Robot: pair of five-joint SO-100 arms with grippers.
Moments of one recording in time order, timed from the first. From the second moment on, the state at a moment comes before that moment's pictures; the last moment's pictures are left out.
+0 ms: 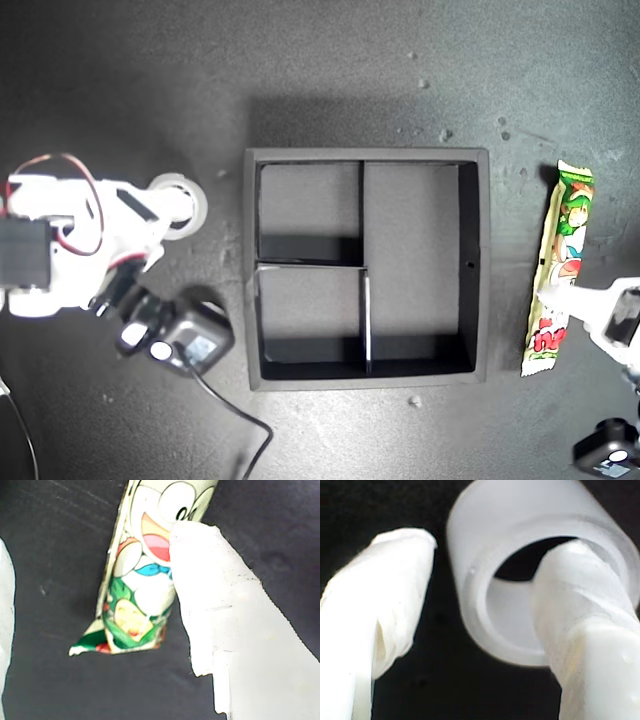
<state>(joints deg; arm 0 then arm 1) 2.7 100.8 116.4 59.7 -60.6 -19.3 100.5 98.4 77.7 50.9</state>
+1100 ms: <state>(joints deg) -5.0 97.9 113.5 64.7 -55.5 -12.8 94.9 122.8 51.8 50.5</state>
